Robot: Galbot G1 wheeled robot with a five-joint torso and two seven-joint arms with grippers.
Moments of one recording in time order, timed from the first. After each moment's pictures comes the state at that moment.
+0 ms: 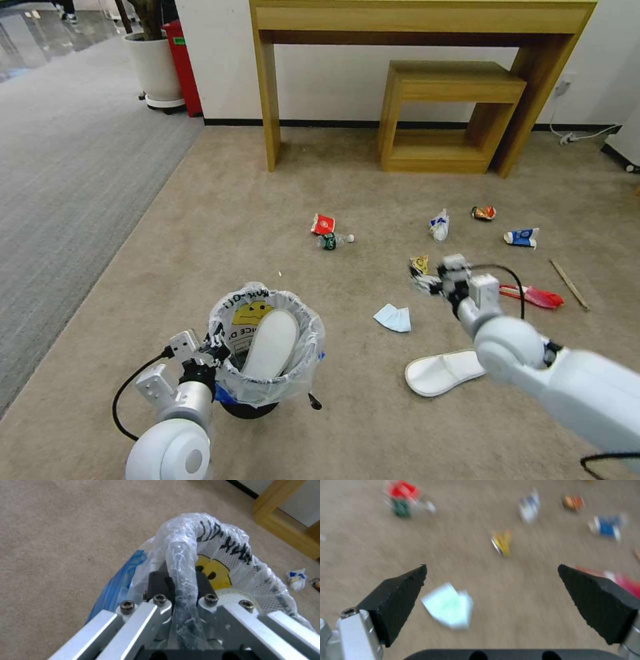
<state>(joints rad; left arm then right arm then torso) 1.56 -1.46 -0.50 -2.20 -0.62 0.37 -0.39 -0.86 0.57 -0.21 1.86 1.04 -0.19 0.70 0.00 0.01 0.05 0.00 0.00</state>
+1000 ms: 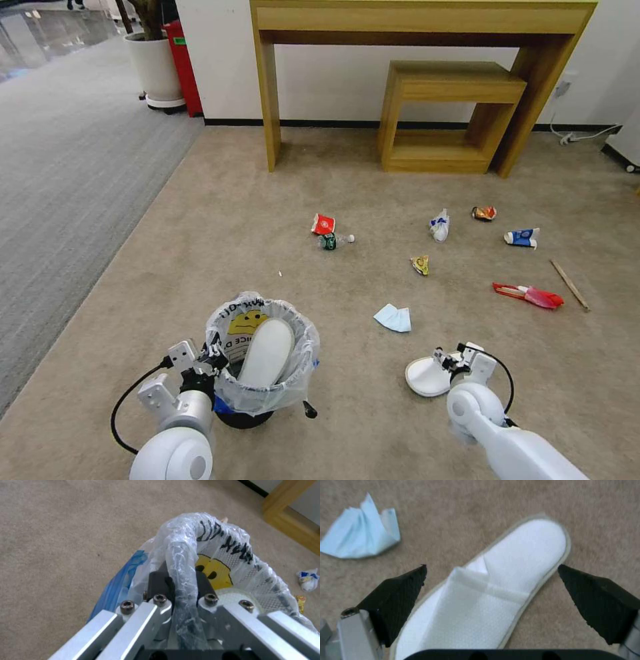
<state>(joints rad) 1.58 -1.49 -0.51 -2.19 -0.59 0.35 -0.39 -1.11 1.00 0.06 1.48 1.06 -0.08 0.78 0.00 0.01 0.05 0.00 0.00</state>
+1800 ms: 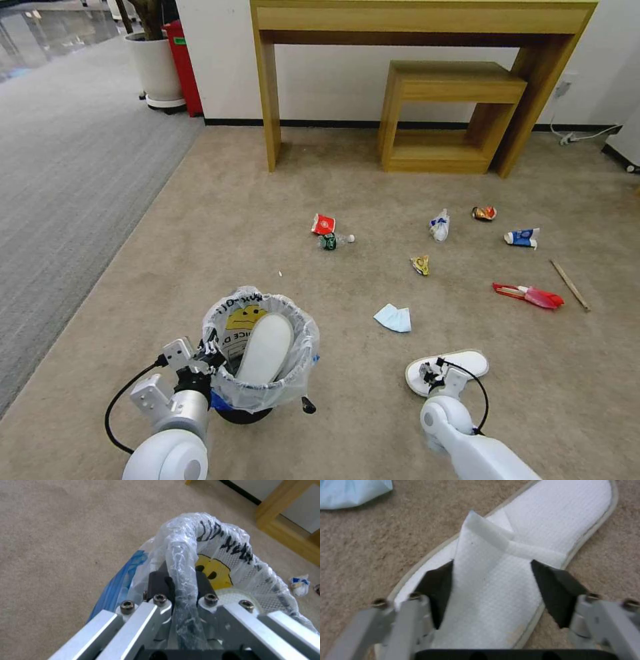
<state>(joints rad) 1.60 -1.48 -0.51 -2.23 -0.60 0.34 -0.38 -1.06 1.14 0.01 1.27 0.93 -0.01 0.73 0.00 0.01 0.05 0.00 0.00</state>
